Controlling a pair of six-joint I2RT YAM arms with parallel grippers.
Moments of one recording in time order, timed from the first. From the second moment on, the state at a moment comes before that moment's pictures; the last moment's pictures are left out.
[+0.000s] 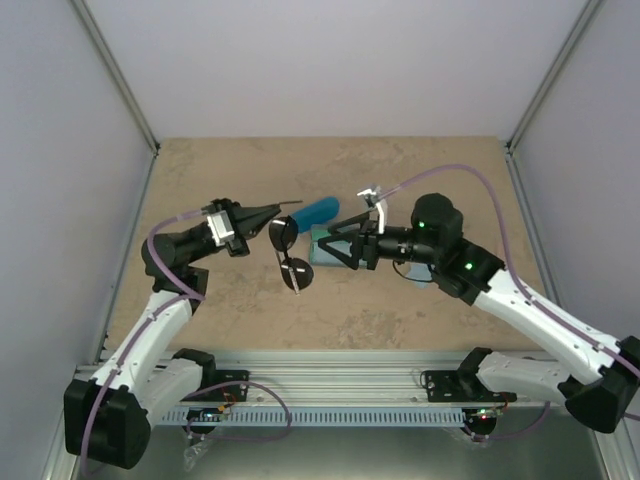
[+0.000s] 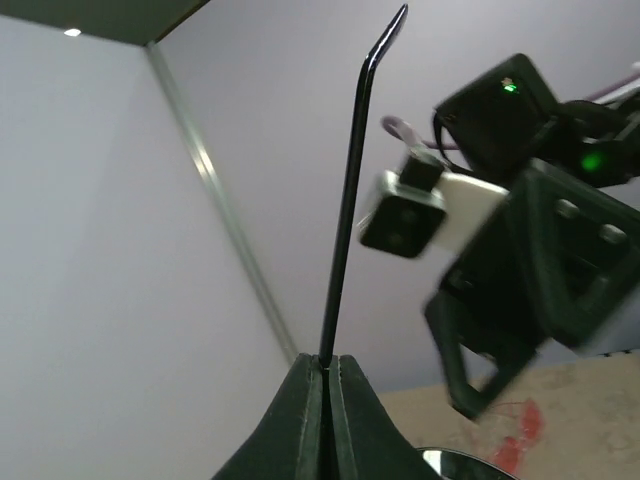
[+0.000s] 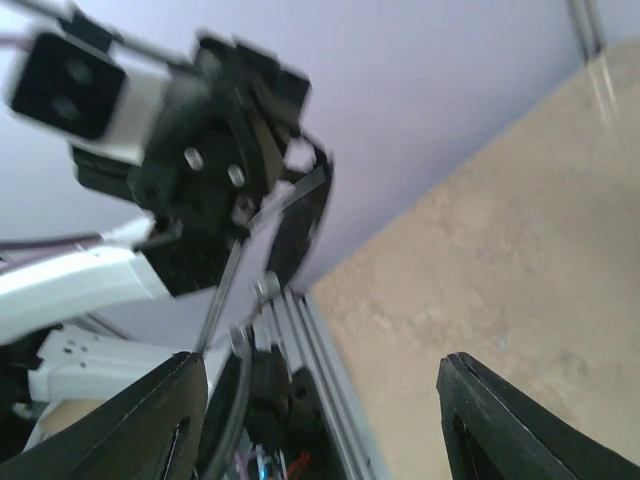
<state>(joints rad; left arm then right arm) -0.20 0.94 0.59 0.97 0.97 -0.08 0.81 1.13 1.03 -0.12 -0.55 0.52</state>
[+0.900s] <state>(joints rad) -0.30 0.96 0.61 0.96 1.08 0.03 0.87 1.21 1.03 0.04 -0.52 0.64</state>
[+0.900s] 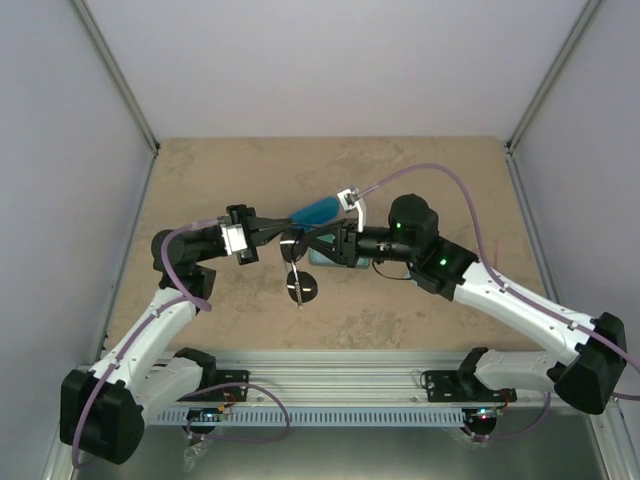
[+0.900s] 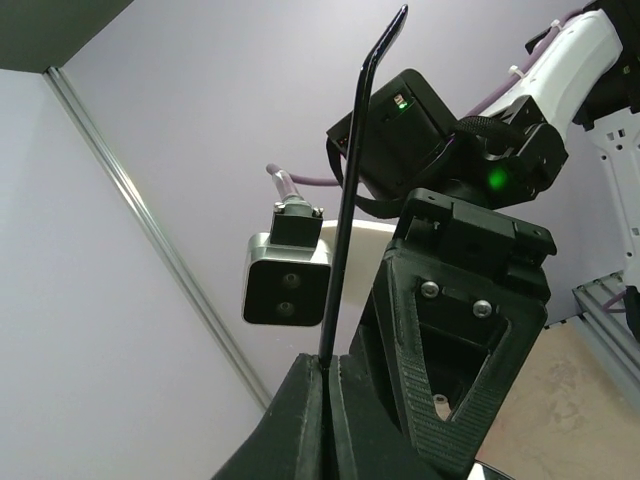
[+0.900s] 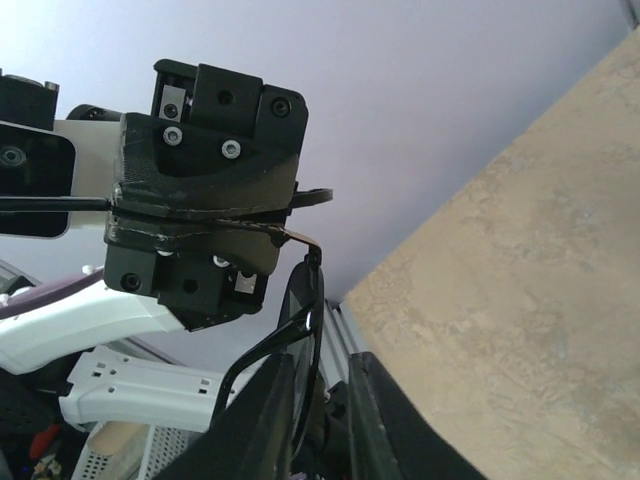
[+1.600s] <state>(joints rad) -0.31 0.78 0.66 0.47 0.72 -0.08 0.78 1.14 1.02 0.06 -0.36 0.69</state>
